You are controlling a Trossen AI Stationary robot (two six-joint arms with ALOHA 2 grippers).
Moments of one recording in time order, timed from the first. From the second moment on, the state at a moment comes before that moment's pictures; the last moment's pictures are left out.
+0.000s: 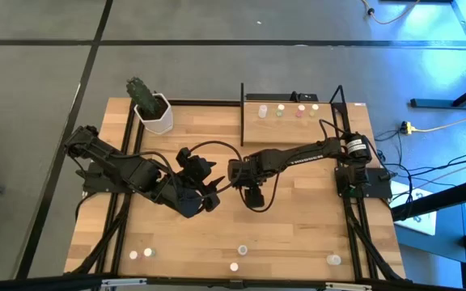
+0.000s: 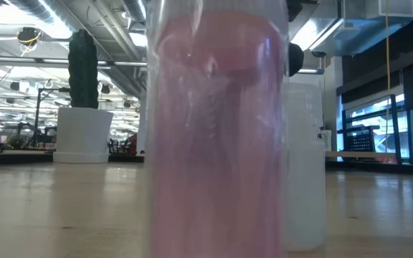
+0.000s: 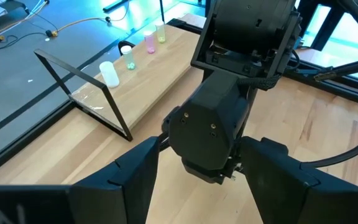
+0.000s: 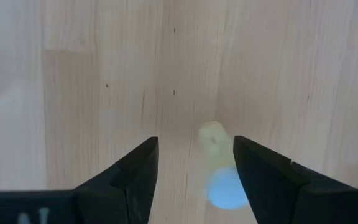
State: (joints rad) left arm -0.48 1.56 1.63 -0.96 -0.88 -0.79; right arm 0.09 1.98 1.51 -0.86 -0.04 0.02
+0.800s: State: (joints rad) left arm -0.48 1.56 1.63 -0.96 -0.88 -0.79; right arm 0.09 1.98 1.51 -0.86 -0.02 0.02
